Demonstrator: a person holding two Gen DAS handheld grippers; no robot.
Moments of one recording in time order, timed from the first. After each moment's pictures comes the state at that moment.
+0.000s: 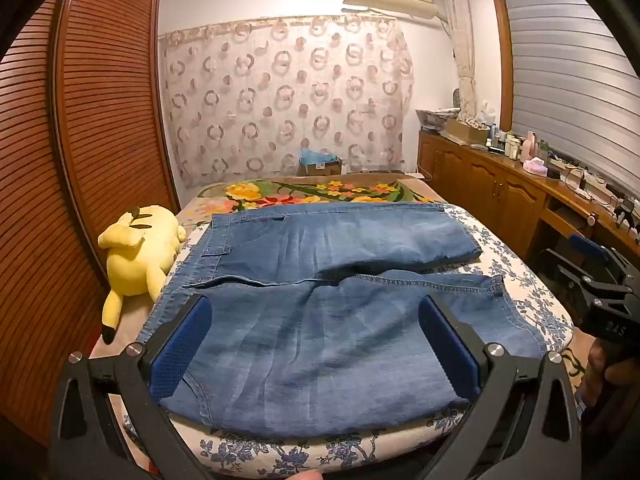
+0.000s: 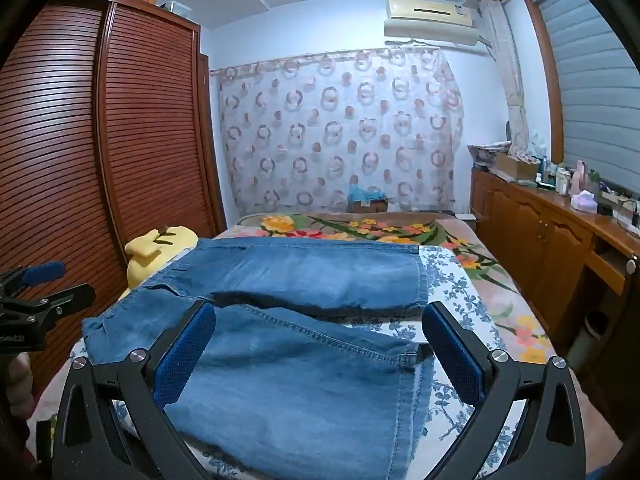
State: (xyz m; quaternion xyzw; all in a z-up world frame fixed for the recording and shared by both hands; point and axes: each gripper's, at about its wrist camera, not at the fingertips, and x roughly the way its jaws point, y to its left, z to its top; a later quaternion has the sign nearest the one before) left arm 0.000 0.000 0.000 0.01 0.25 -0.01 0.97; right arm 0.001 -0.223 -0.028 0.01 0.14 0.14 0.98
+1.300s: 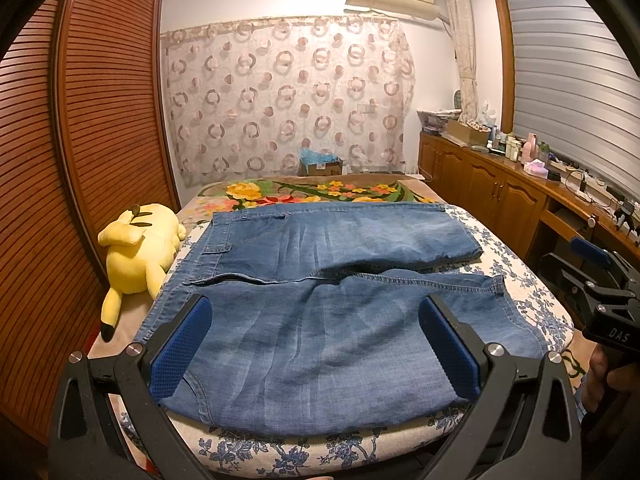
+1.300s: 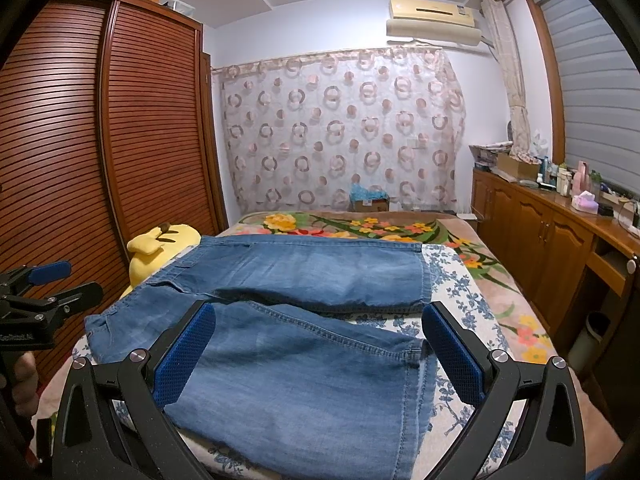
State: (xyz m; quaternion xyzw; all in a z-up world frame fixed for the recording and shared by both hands) left arm 0.000 0.000 0.000 0.01 0.25 -0.01 0.97; right arm -0.002 -0.219 -0.028 0.00 0.14 0.14 0.98
